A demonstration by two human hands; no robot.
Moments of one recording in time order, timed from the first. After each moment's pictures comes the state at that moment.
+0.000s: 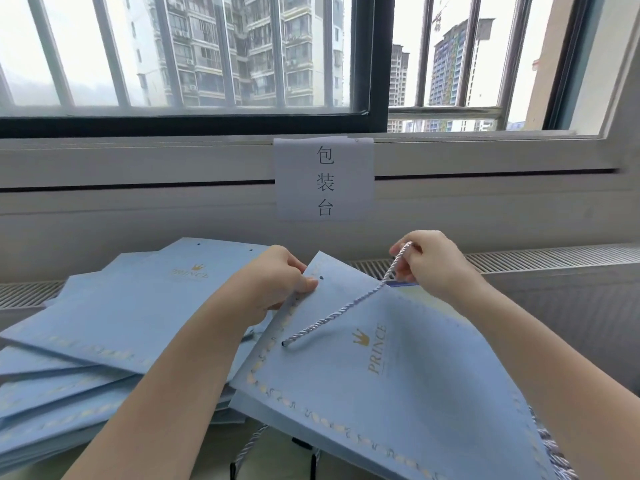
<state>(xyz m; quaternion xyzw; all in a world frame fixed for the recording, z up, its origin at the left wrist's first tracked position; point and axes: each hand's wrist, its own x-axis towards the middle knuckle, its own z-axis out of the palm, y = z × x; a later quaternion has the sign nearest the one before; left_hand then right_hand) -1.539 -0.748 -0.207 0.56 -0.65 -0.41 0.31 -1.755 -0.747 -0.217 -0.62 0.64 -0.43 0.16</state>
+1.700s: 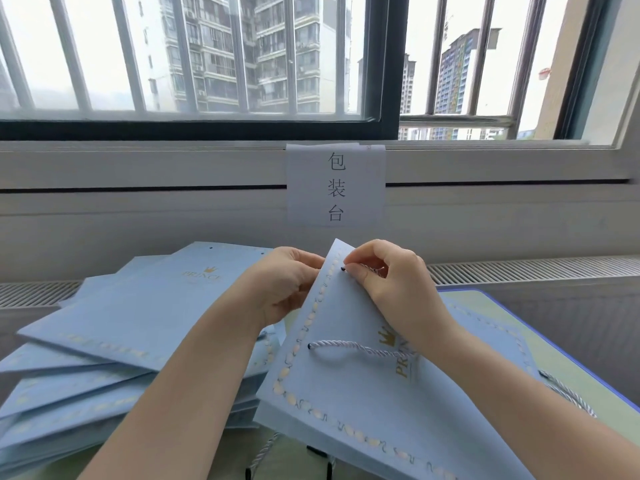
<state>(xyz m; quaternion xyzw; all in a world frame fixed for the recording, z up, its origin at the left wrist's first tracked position) -1.534 -0.738 -0.199 0.44 -0.58 -0.57 0.38 -1.691 -0.725 -0.232 -0.71 0.45 -0.54 0.10</state>
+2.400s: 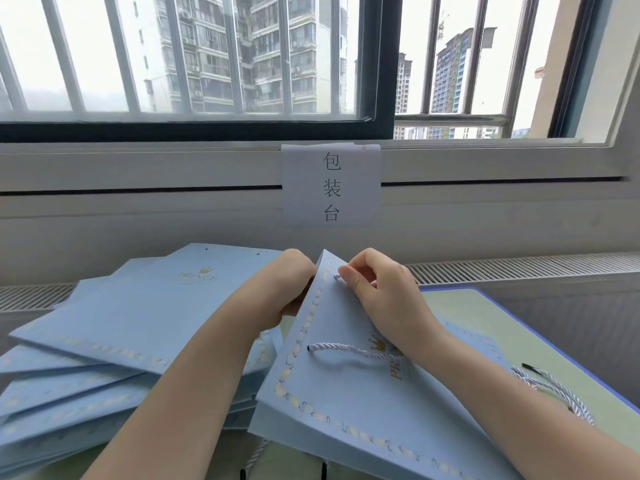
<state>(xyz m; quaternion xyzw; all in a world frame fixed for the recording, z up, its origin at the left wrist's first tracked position) -1.545 -0.741 -0.199 0.57 -0.62 -0.42 0.33 -1.692 -0.730 -0.243 -0.71 0.49 -0.50 0.10</state>
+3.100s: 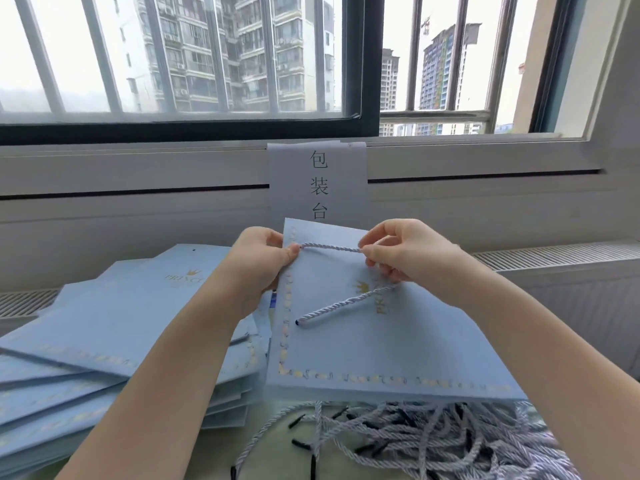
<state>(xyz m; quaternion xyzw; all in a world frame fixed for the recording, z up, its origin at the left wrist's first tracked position) -1.538 -0.739 -0.190 0.50 -0.59 -0.43 0.48 -1.731 -0.721 -0.188 -0.65 0.55 -0.43 0.31</state>
